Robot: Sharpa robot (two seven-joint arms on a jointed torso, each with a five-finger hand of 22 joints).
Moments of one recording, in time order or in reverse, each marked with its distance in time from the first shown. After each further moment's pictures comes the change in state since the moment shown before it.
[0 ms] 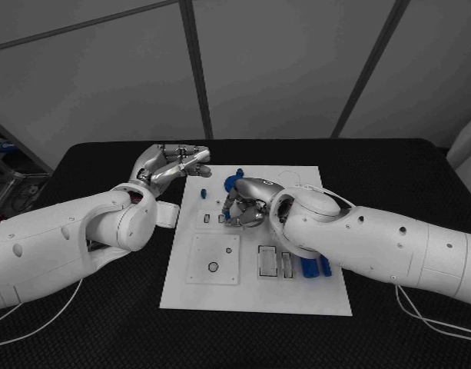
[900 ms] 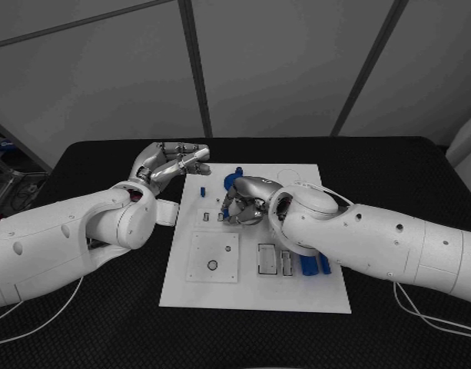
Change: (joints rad) left arm 0.000 0.004 0.000 -0.006 0.000 0.001 0.000; left_hand 0.000 0.000 0.003 -0.003 0.000 0.000 0.000 0.000 0.000 0.000 0.000 0.000 0.000 0.000 0.000 0.000 0.001 0.000 0.000 0.000 0.000 0.000; right arm 0.000 0.008 -0.004 -0.017 0.000 0.005 0.009; right_hand -0.021 -0.008 0.000 0.000 0.000 -0.018 0.011 -0.008 0.000 -0.018 0.011 -0.026 -0.023 0.000 0.000 0.000 0.000 0.000 -0.007 0.000 -0.008 -0.011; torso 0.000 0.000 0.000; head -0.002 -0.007
